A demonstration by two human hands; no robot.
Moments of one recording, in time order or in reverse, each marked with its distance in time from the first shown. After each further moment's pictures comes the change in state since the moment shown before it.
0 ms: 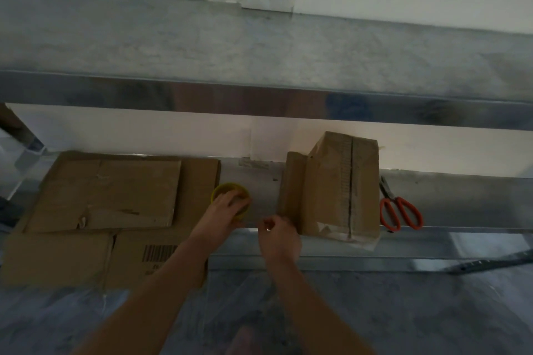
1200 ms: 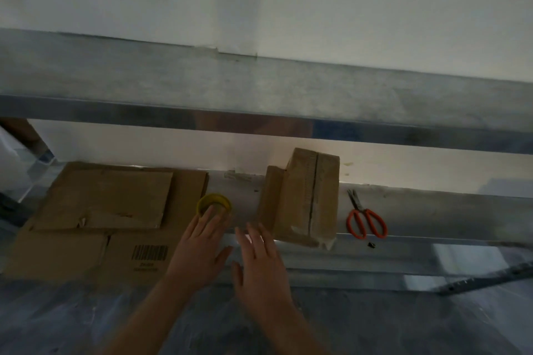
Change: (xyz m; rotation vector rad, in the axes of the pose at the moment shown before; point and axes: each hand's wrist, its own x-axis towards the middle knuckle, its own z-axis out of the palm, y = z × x) left_hand -0.070 0.083 -0.024 0.339 0.097 -0.045; right_hand -0.100 0.019 -0.099 -0.250 -0.048 -0.693
